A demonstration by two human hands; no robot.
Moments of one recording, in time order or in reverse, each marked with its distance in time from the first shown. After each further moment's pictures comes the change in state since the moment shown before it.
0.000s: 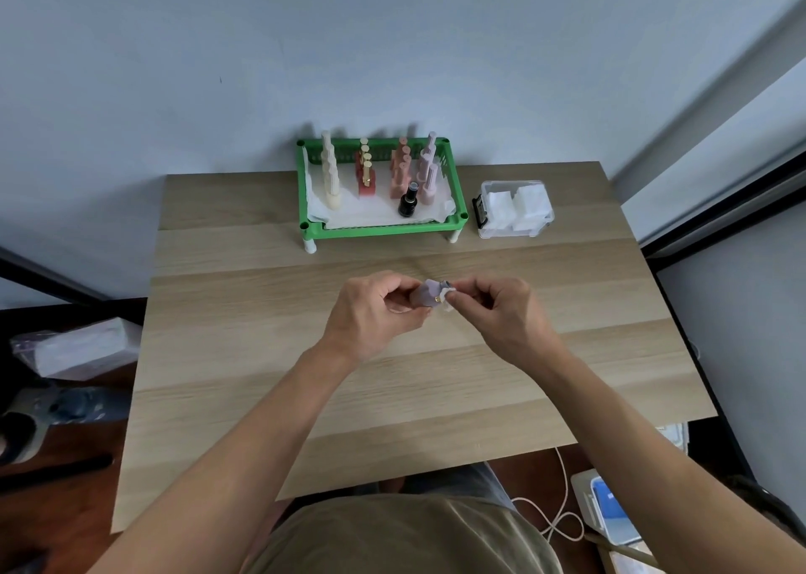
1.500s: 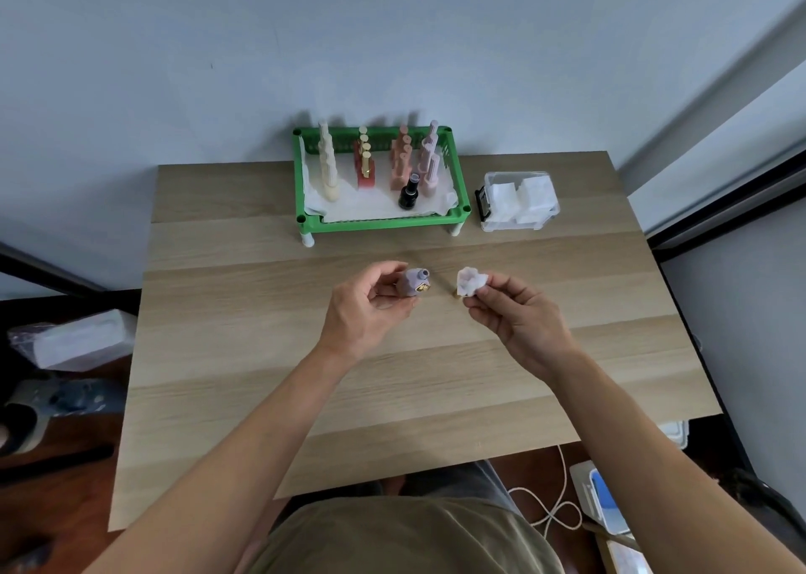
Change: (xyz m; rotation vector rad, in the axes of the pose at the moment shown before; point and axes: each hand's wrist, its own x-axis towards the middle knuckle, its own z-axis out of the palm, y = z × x) left_hand 0.001 -0.030 0.007 -0.239 0.091 -0.115; right_hand 0.005 0.042 -0.005 0.977 -0.032 0.388
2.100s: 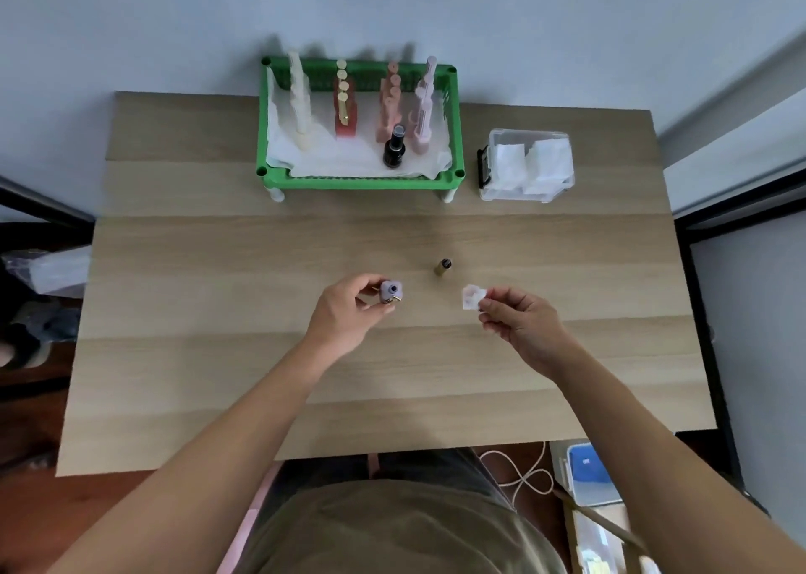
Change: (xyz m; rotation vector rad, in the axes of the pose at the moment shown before) left_hand 0.003 -0.071 0.047 0.340 0.014 -0.305; right_hand 0.051 0.025 -0.110 -0.296 0.046 0.264
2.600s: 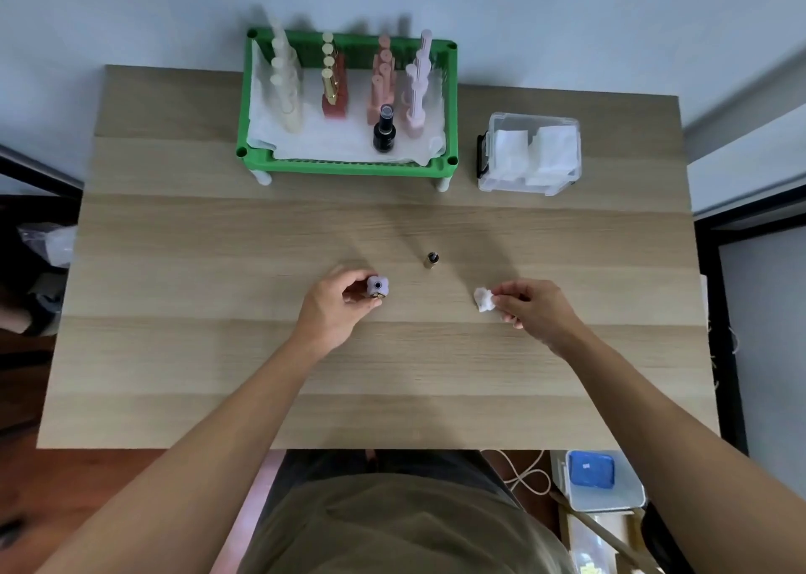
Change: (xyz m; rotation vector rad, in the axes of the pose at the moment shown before) left_hand 0.005 -0.012 0.024 0.019 0.071 -0.044; right_hand 0.050 -0.004 -0.059 -0.631 0.041 -0.040
